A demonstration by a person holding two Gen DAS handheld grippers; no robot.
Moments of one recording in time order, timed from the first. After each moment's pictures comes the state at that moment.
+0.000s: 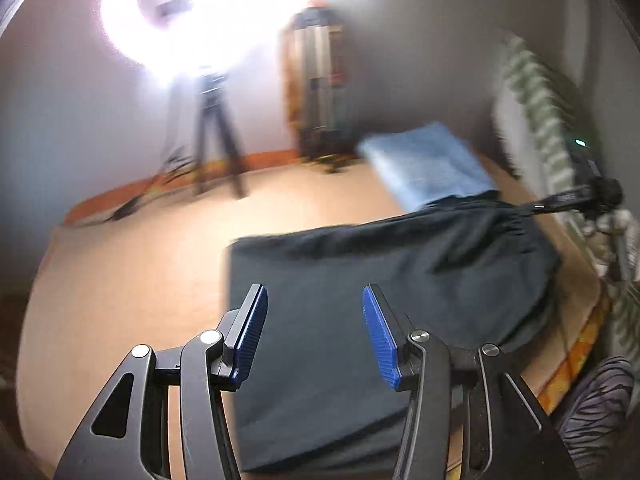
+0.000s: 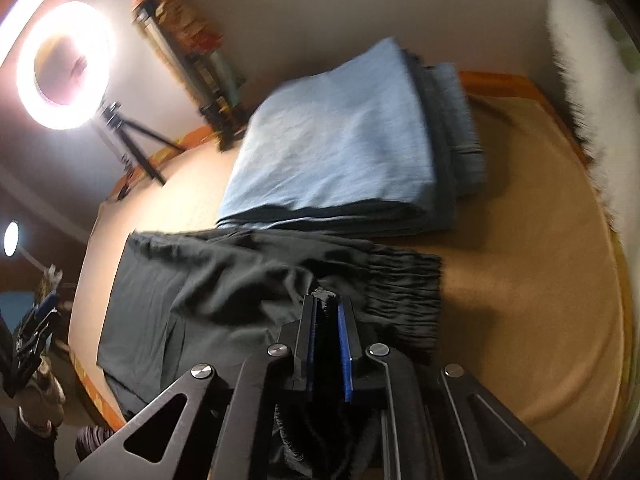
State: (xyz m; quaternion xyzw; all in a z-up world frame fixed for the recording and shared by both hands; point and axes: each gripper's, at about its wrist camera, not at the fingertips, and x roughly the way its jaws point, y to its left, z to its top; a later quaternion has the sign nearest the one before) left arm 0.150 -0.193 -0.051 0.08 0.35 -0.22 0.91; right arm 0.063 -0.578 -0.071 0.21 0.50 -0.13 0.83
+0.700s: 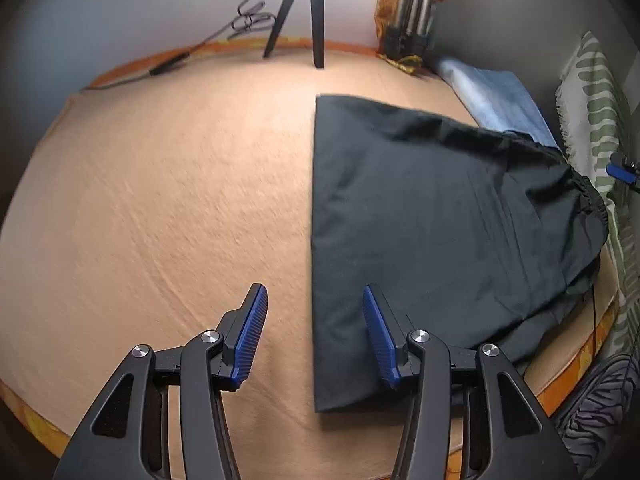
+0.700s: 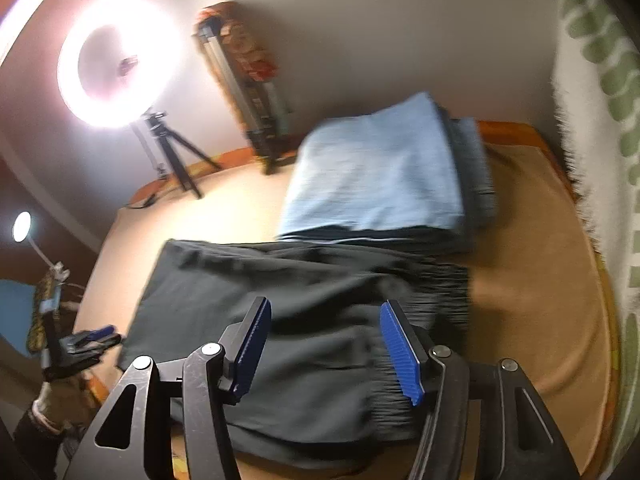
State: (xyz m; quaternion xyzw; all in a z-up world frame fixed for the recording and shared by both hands) left arm 0.160 -0.125 -0.147 0.02 0.49 -0.17 0.86; right arm 0.063 -0.502 -0.022 0.17 0.46 -0.12 0.86
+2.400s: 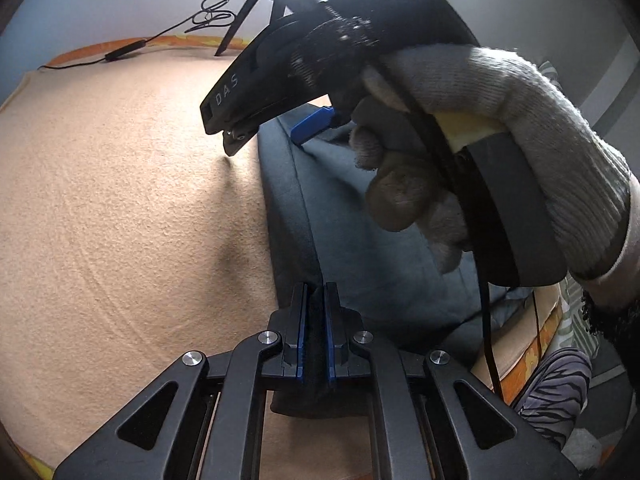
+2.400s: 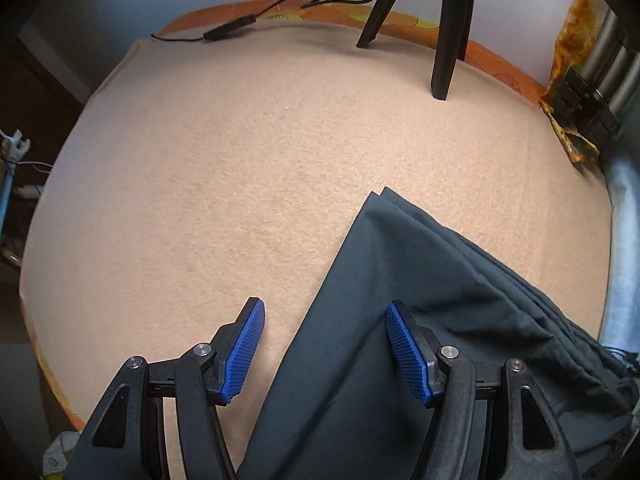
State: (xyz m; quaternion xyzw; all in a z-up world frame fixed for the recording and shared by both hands) left arm 0.153 -0.126 -0.149 -0.06 0.47 -0.27 0.84; right arm 0.357 -0.220 -0.184 0.00 0.66 -0.06 0.75
